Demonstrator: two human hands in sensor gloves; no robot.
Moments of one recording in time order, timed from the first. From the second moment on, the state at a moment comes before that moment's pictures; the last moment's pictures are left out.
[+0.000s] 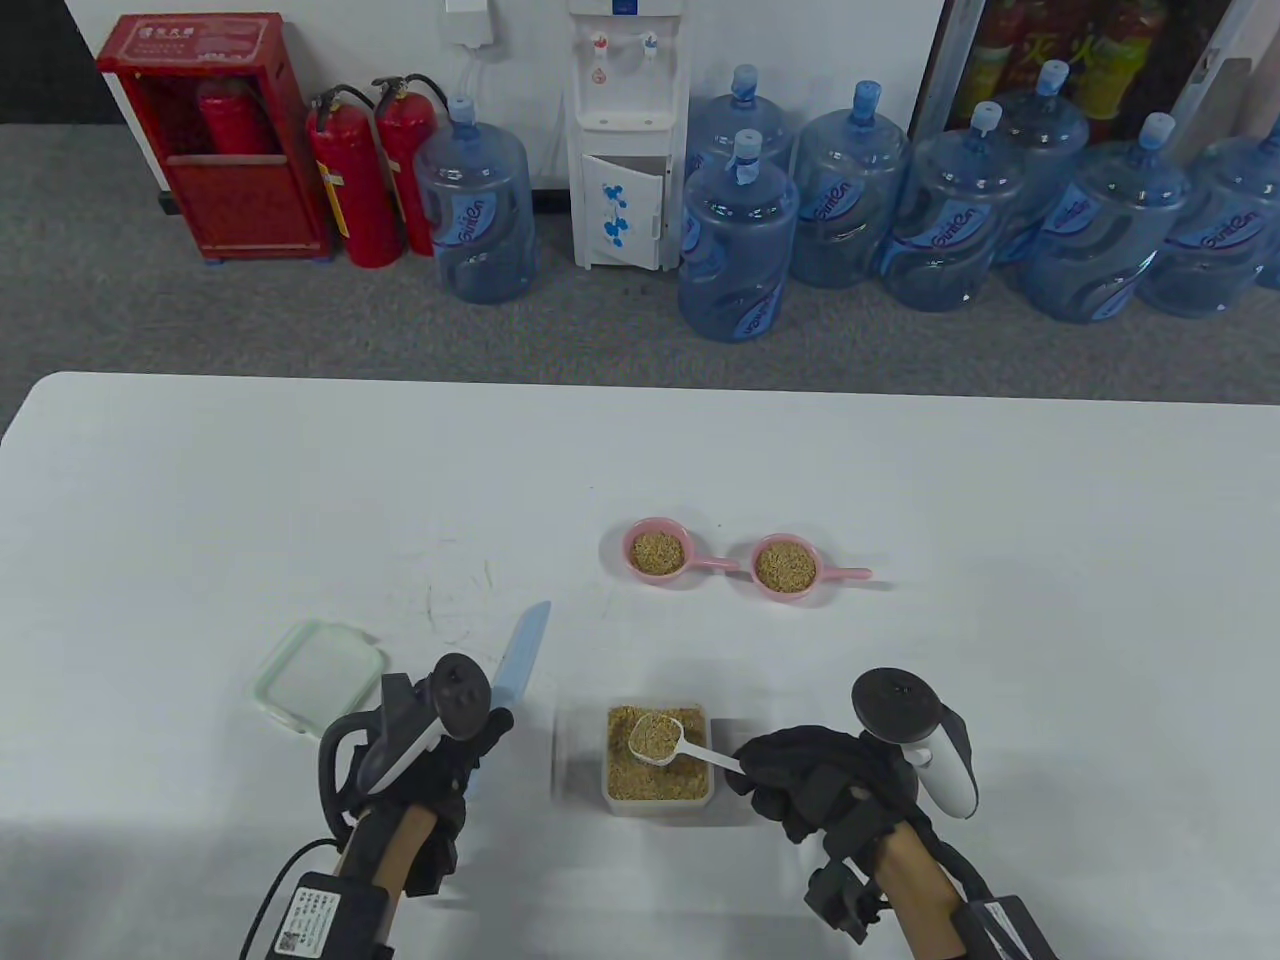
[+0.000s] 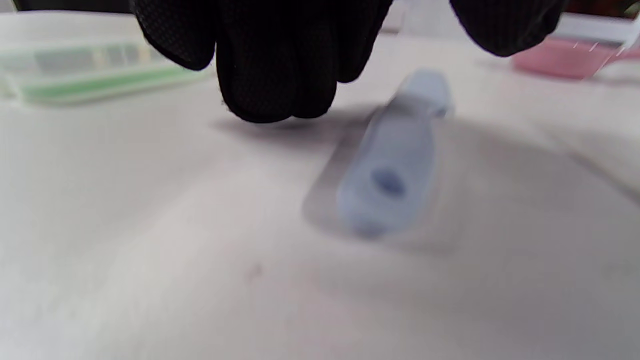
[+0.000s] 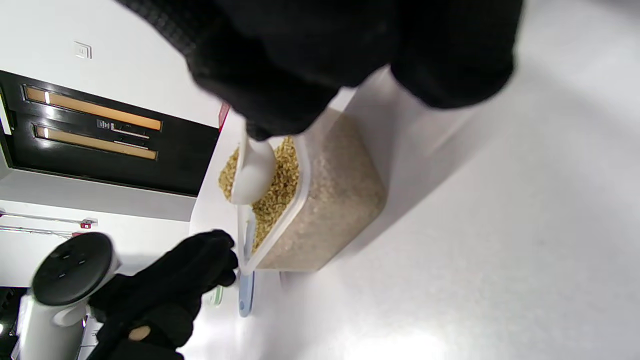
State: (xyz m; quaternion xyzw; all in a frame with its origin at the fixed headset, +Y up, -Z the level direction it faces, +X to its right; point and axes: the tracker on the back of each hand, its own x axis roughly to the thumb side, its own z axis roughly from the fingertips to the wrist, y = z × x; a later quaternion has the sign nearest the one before) left_hand -0.210 -0.754 -0.293 -0.18 0.06 0.03 0.98; right_hand 0.169 -0.755 -0.267 0.04 0.29 0.81 0.51
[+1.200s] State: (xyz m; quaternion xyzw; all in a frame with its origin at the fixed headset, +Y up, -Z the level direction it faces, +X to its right) left_hand -0.124 -0.716 -0.245 -0.29 -0.22 0.22 0.91; right_hand 0.171 -0.750 -0.267 0.05 0.28 0.83 0.49
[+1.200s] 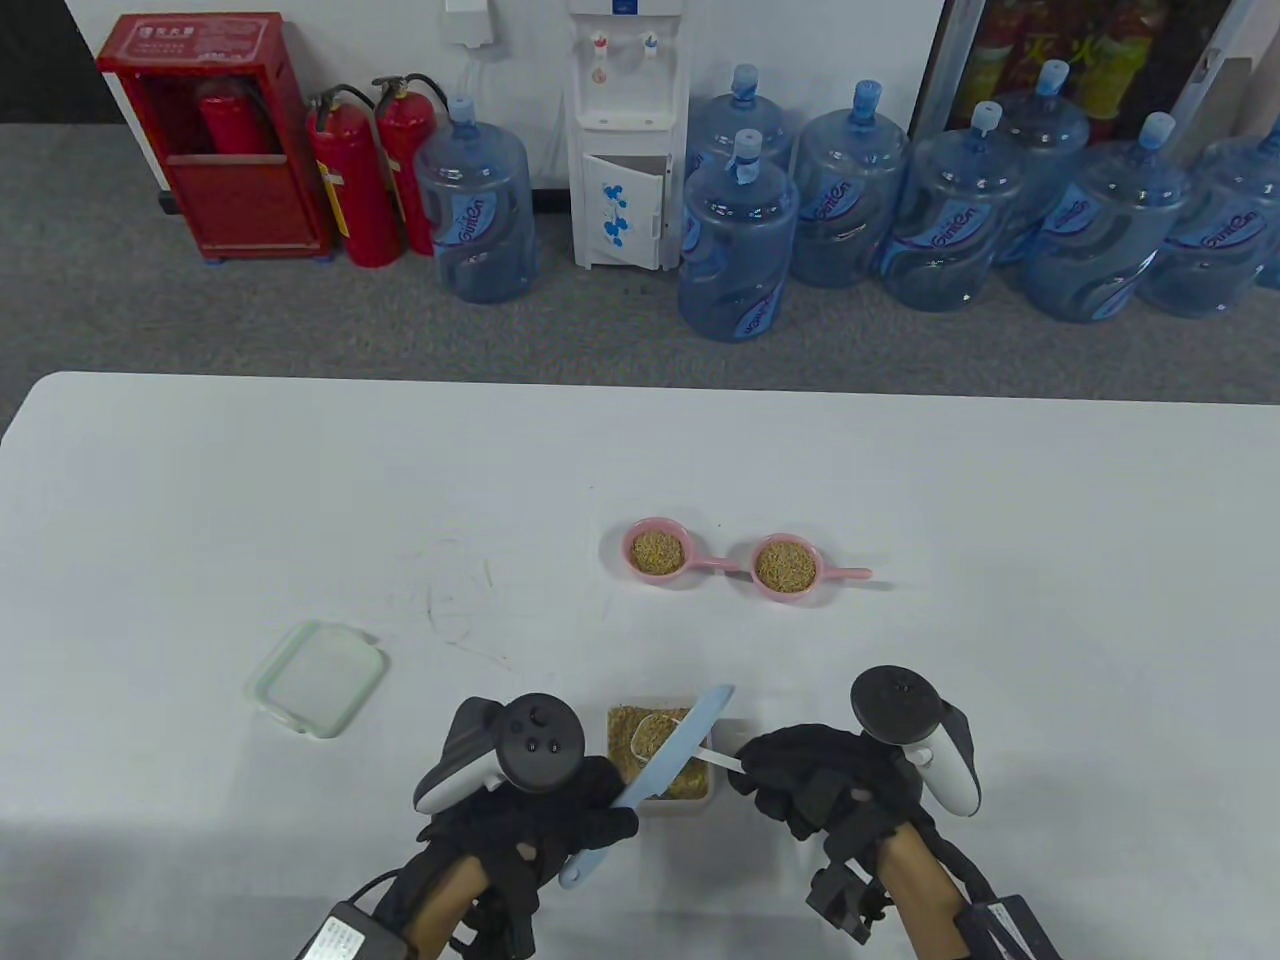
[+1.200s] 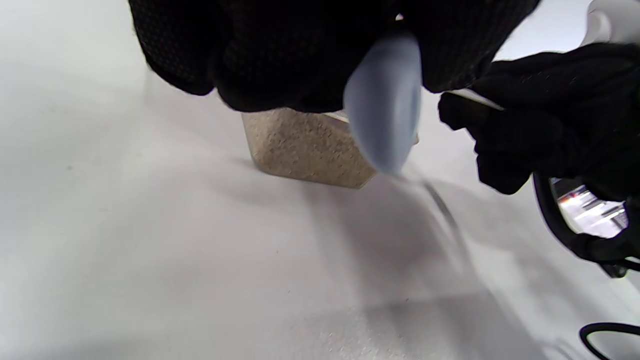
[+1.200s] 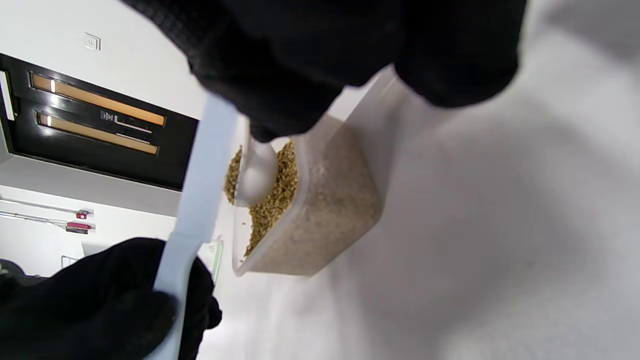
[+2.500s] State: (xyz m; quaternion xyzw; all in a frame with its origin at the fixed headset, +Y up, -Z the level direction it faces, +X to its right) left_hand -0.203 -0.718 -0.279 -0.21 -0.02 0.17 0.96; right_hand 0.173 -0.744 -0.267 0.06 0.27 0.84 0.47
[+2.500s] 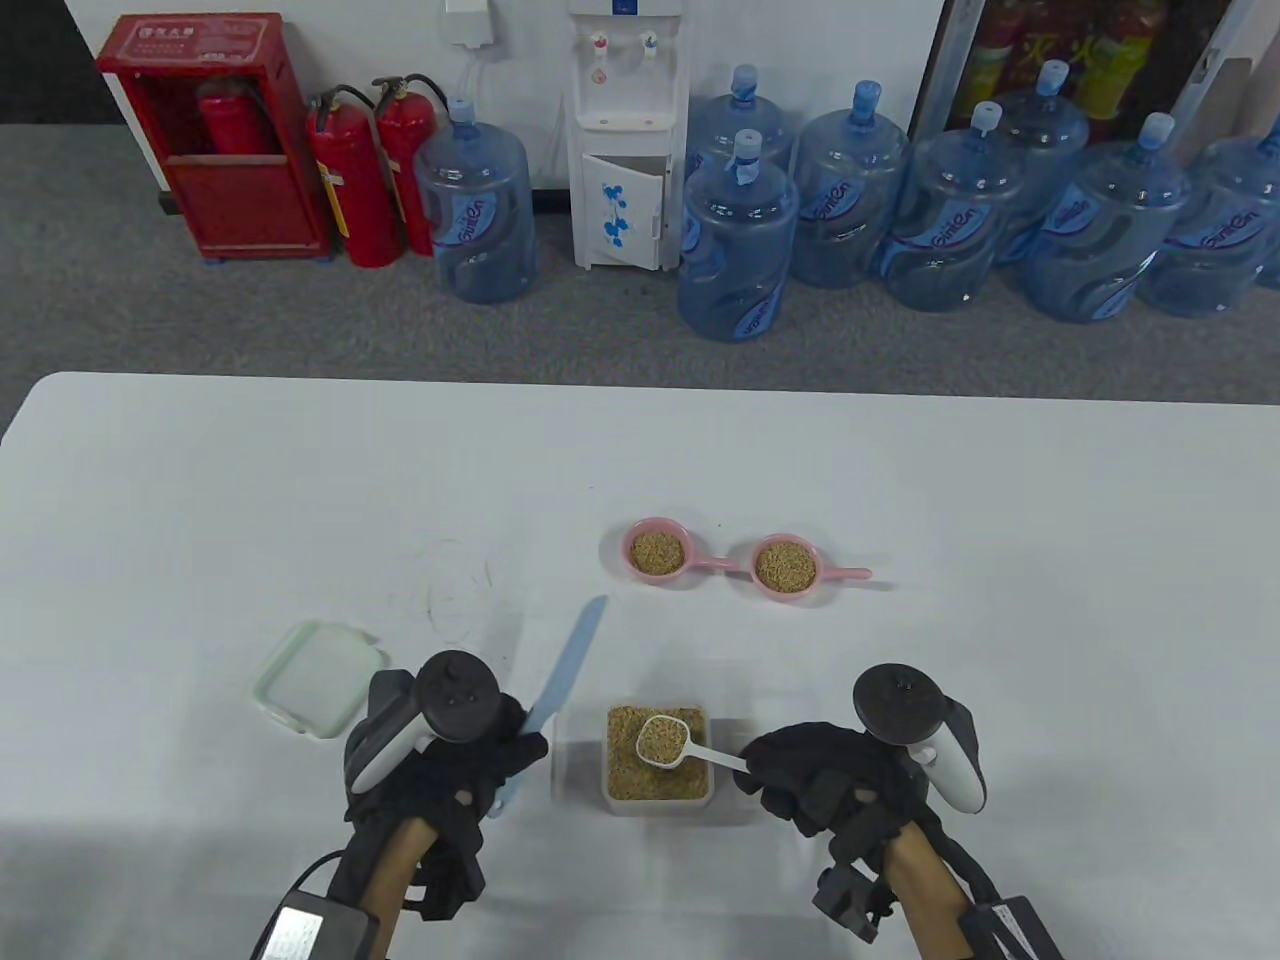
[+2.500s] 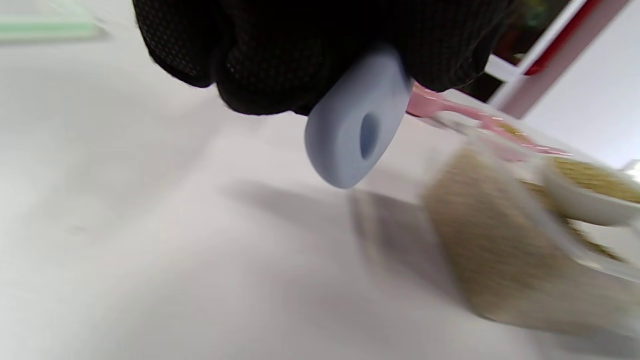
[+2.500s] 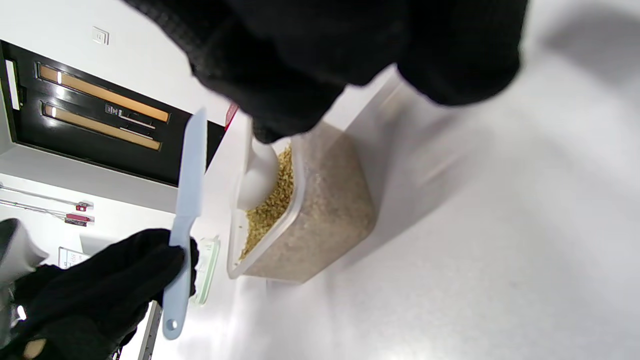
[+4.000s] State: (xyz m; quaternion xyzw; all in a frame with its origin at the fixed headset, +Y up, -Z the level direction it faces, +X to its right) left_hand -0.202 -0.723 -0.281 -0.08 0.07 0.00 0.99; right_hand 0.173 -0.739 -0.266 0.07 0.25 0.84 0.49
